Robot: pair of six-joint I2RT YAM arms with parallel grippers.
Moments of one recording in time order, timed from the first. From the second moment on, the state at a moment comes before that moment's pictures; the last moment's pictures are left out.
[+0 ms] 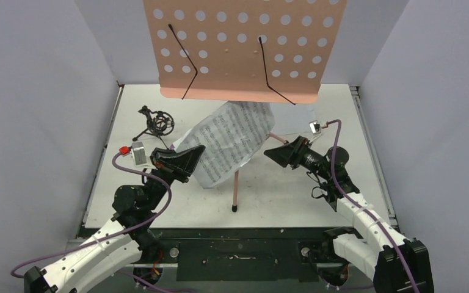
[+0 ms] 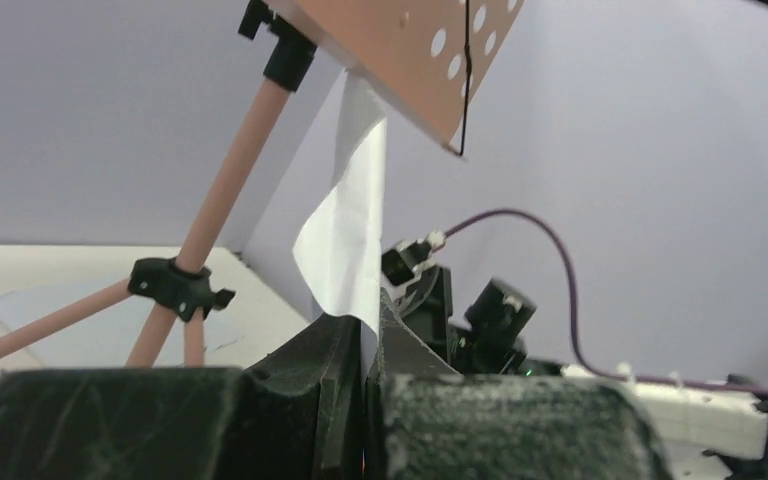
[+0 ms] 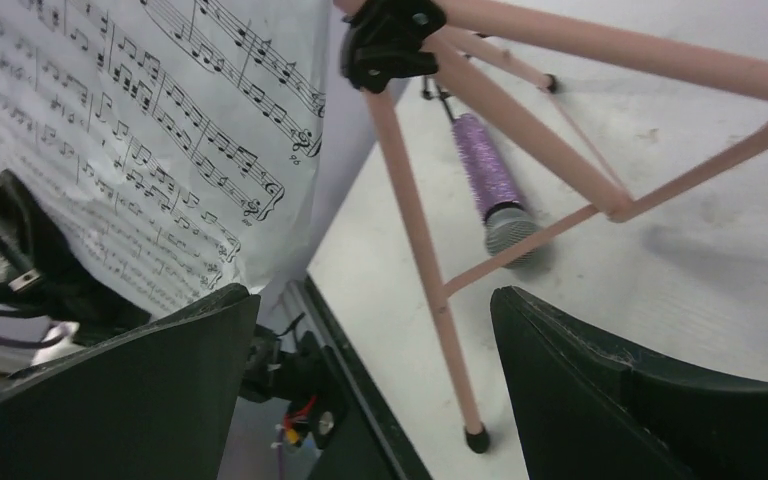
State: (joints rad) left arm -0.76 0.55 0.42 0.64 -0.04 -0.62; right arm 0.25 0.95 0.49 0.39 -0.68 0.83
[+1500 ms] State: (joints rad) left arm -0.76 0.49 0.41 0.32 -0.20 -0.53; right arm 0.51 0.81 0.59 0.34 -0.53 0.53
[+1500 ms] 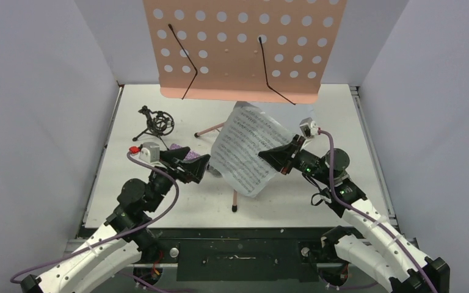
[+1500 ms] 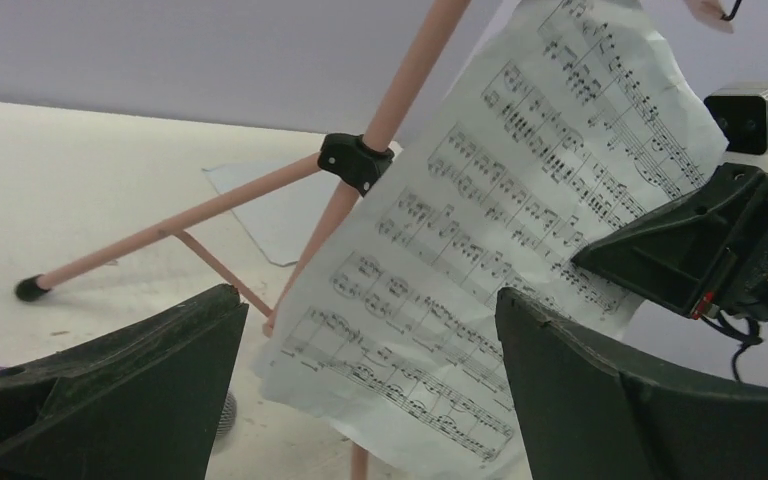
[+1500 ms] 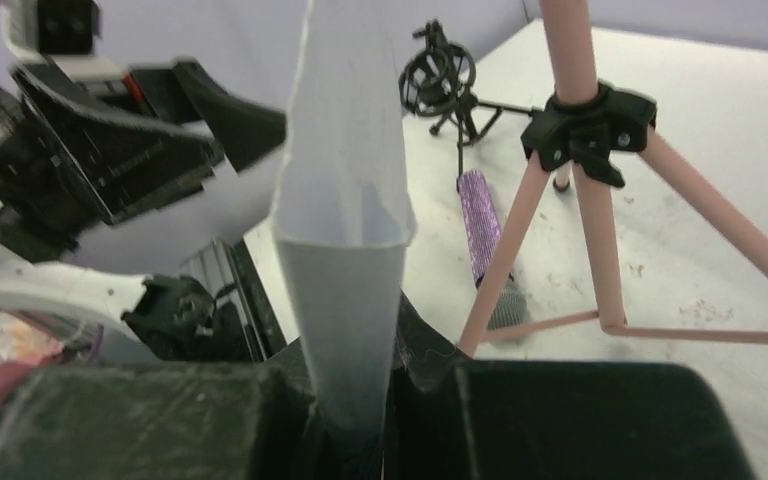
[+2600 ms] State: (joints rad) left arm -0.64 0.74 0.59 0.27 0.76 -0.48; right arm 0.57 0.88 0.69 0.23 -0.90 0.39
